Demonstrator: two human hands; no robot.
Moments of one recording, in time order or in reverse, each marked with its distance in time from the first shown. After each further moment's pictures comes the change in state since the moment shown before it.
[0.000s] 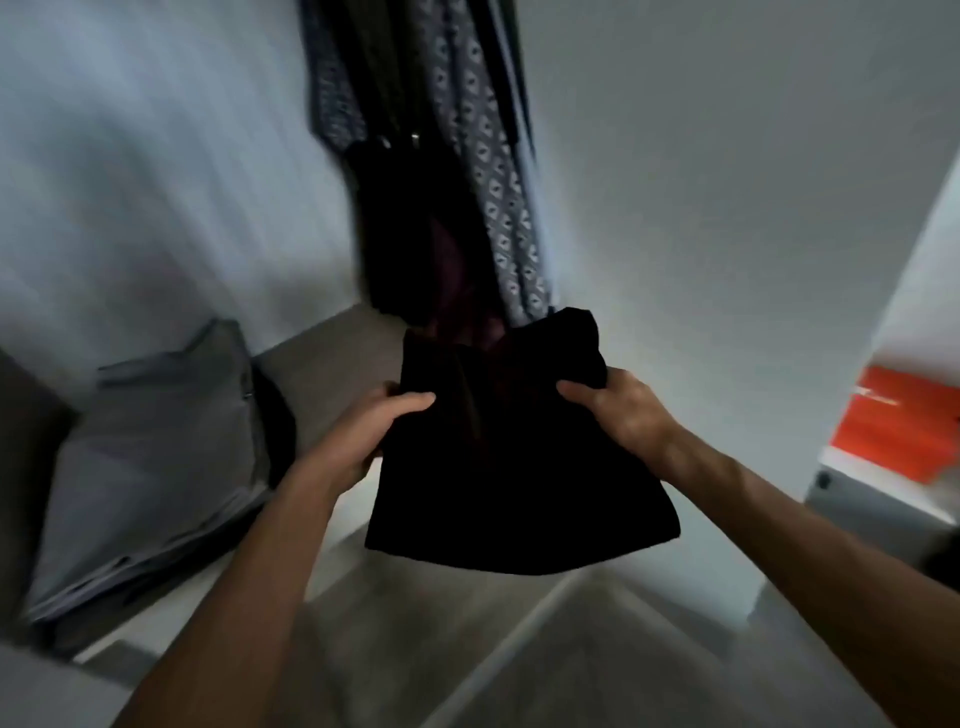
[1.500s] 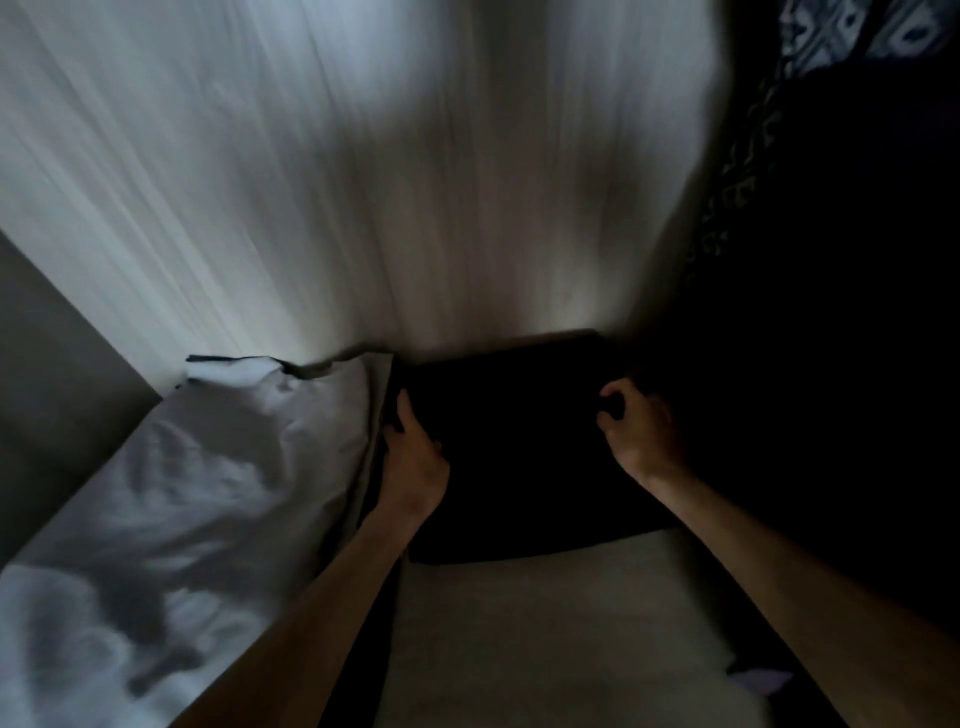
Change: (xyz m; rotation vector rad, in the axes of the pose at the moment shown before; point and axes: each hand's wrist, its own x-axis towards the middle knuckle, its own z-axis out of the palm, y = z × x) left_hand 0.424 -0.120 -0.323 0.565 0.848 -0.282; right_hand 0.587 -0.110 0.404 -0.414 -0.208 -0.357
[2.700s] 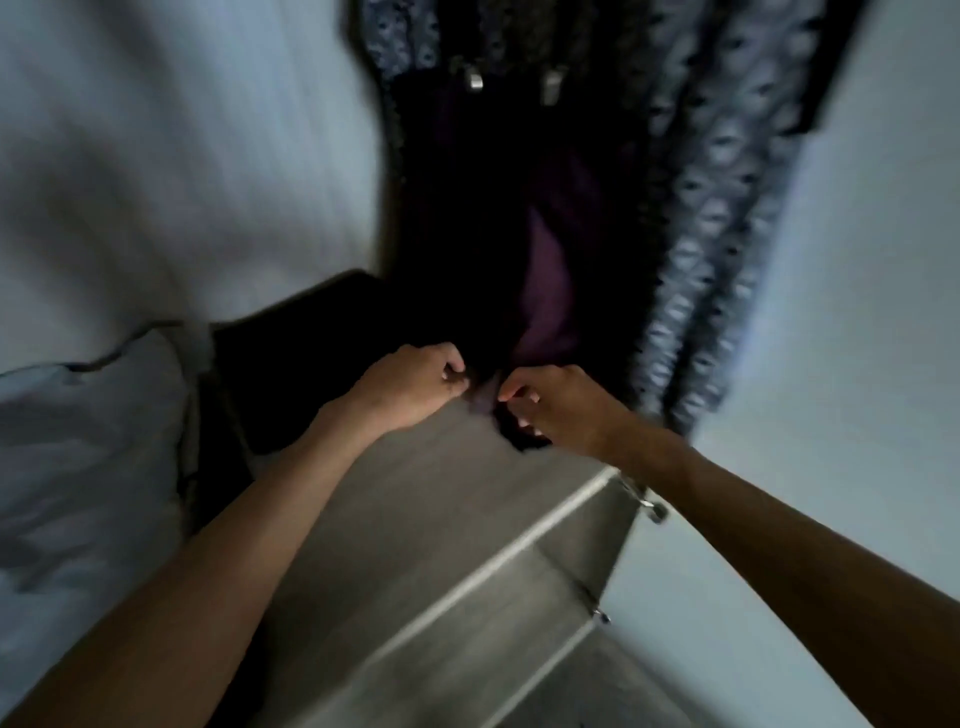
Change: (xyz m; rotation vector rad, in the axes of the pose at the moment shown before) left_hand -0.219 0.133 -0.042 0.214 -0.593 0.790; right_hand -0.330 -0.006 -0.173 -0.120 -0.061 -0.022
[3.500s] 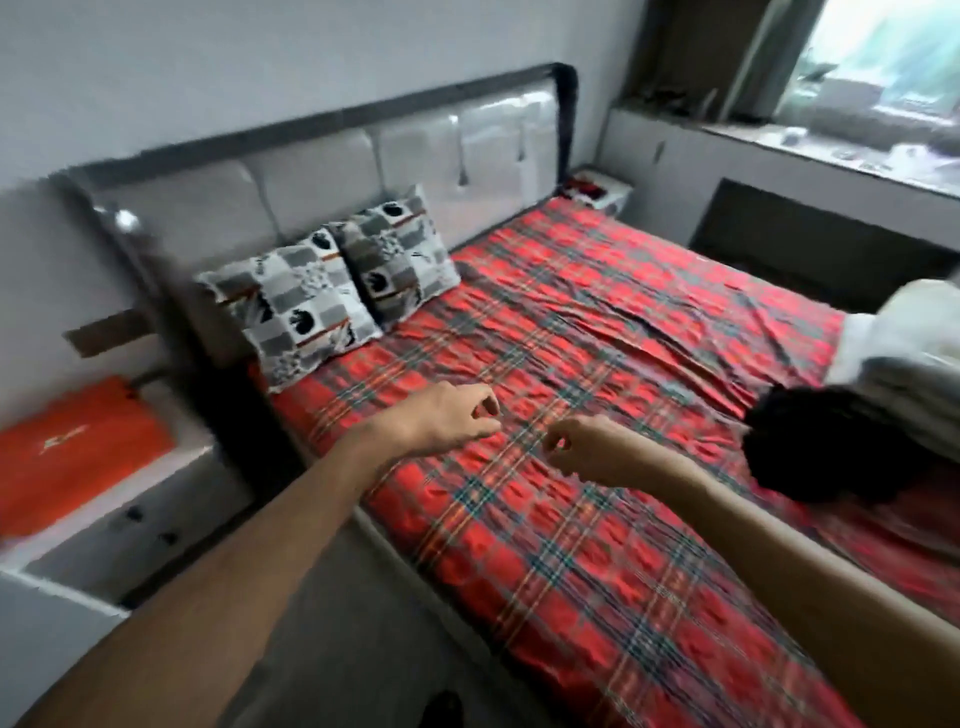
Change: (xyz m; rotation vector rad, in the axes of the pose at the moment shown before) left_hand -0.493 0.612 0.367 0.316 -1.018 1.681; right_hand -0.881 -0.004 -0.012 0.125 0.614 1.685
